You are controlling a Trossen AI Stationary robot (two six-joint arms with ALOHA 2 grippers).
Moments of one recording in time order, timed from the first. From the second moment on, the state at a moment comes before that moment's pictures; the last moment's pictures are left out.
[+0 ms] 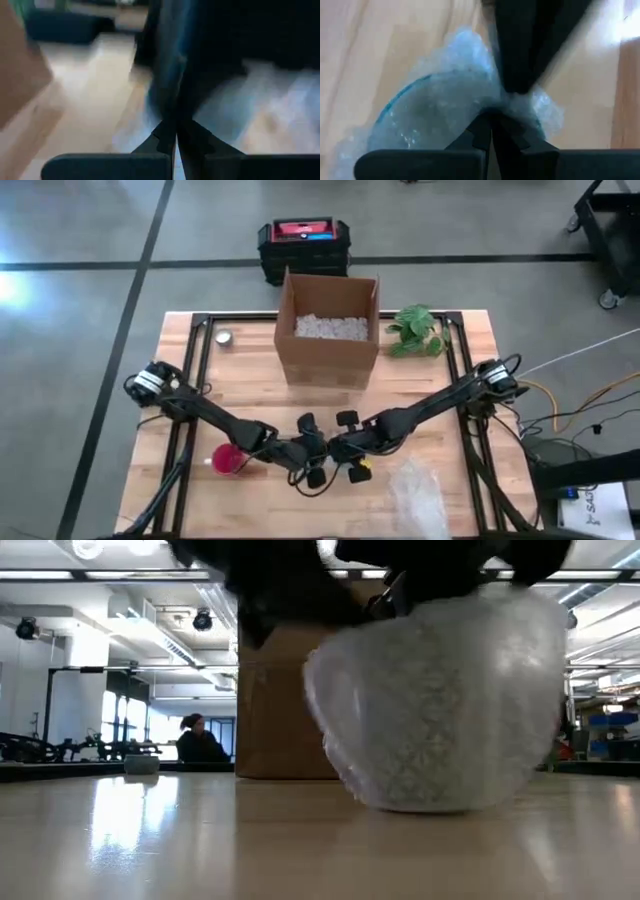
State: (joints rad) left arm -0.45 1.75 1.09 0.17 -0.52 -0.42; right arm 0.34 1.94 1.35 -0.58 0.10 0.11
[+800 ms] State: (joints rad) left arm -0.45 1.82 1.08 0.14 -0.43 -0.47; right arm 0.38 1.74 1.40 -0.79 0.06 0.16
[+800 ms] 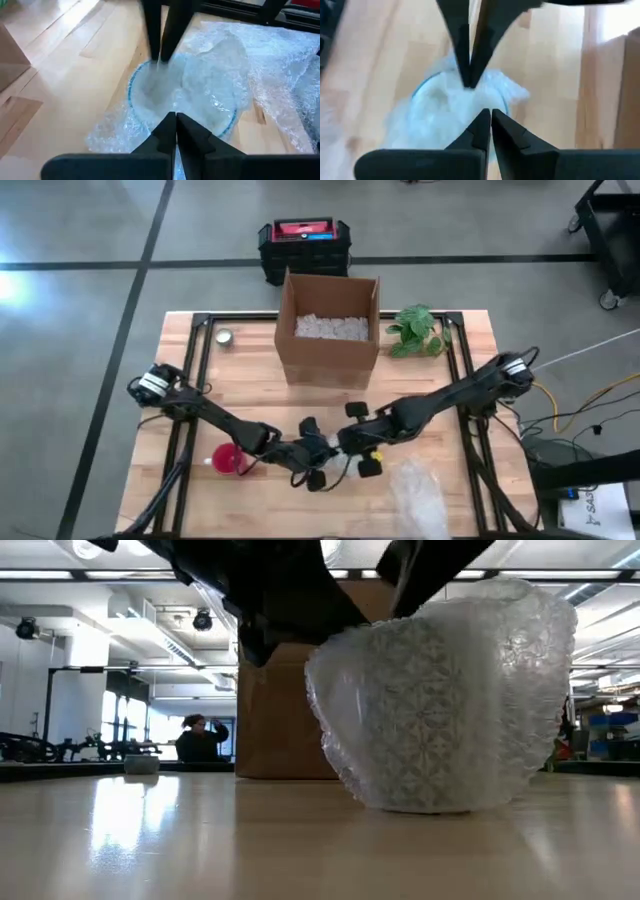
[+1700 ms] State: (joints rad) left arm -0.44 1.82 1.08 0.18 -0.43 -0.45; right arm 0.48 1.74 1.24 -0.50 0.21 0.22
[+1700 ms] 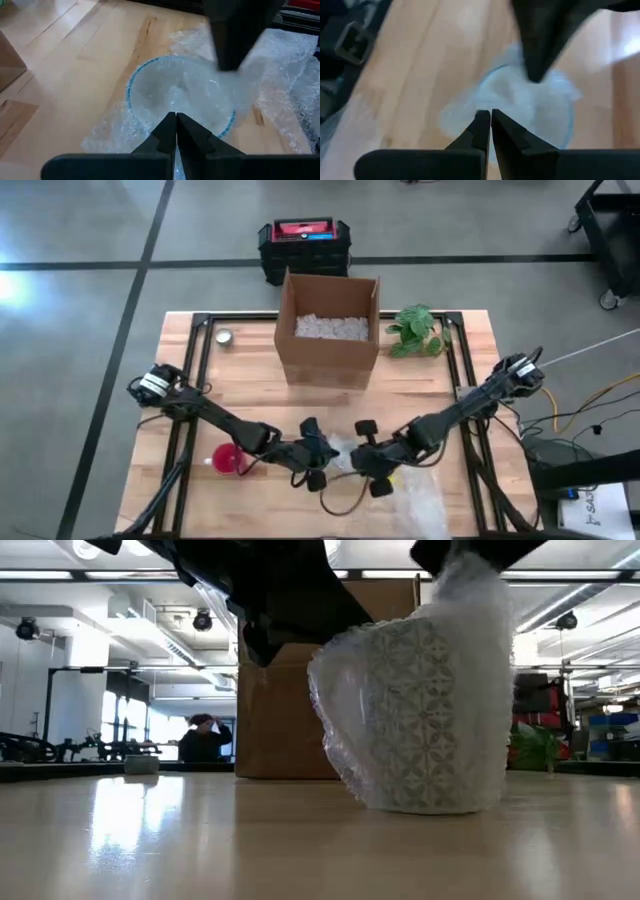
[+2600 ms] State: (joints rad) left arm -0.44 1.82 1.08 0.18 -0.43 -0.45; right arm 0.34 1.95 1.23 -0.42 0.04 0.19
